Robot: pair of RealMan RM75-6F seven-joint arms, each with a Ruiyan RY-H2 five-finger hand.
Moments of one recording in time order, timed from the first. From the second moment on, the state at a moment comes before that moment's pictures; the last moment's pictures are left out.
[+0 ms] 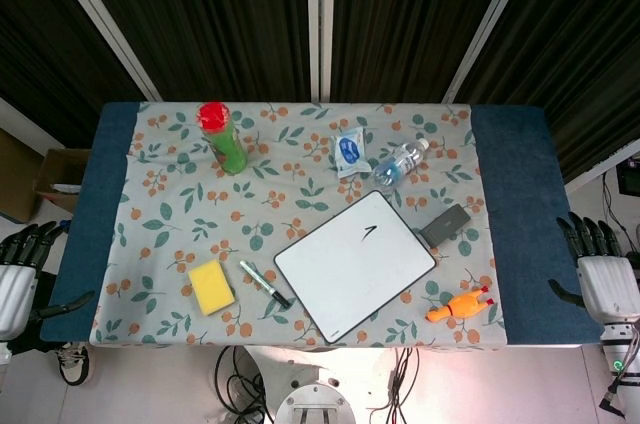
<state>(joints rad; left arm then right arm) -0.03 -1.09 -0.02 -1.55 1.58 1.58 0.01 0.13 -1.18 0.06 -1.36 -1.50 1.37 0.00</state>
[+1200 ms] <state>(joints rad) -0.04 -1.09 -0.02 -1.56 1.57 1.55 0.03 0.63 -1.51 -0.06 -0.82 -1.78 1.07 0.29</state>
